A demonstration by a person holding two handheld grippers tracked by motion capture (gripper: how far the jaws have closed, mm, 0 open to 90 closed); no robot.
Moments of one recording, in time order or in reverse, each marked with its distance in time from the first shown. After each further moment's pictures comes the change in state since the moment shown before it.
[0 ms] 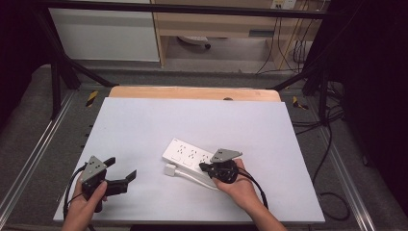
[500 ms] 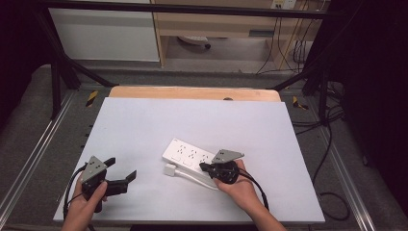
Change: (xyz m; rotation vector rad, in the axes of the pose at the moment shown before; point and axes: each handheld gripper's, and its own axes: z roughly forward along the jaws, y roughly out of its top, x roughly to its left) left arm 0.000 0.000 0.000 0.004 0.000 0.002; right arm -0.001 -0.005 -0.001 -0.030 0.002 0.006
